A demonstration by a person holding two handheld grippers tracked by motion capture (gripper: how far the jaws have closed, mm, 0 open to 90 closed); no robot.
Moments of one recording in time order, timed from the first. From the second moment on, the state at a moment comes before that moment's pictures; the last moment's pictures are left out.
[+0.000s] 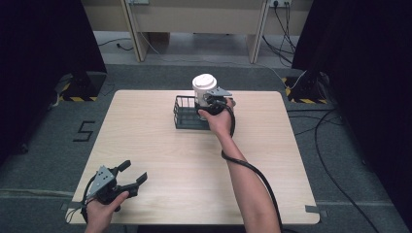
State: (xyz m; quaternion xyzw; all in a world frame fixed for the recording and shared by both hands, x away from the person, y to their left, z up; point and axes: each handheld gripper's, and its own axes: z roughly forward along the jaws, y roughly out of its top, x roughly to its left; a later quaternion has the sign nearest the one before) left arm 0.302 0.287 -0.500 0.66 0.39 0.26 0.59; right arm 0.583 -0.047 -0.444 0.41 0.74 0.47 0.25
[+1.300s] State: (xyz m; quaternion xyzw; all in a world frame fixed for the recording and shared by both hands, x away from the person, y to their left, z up) left arm 0.303 0.286 -0.501 0.66 0.39 0.26 0.58; right arm 0.555 -0.054 -0.433 0.41 0.74 0.47 0.26
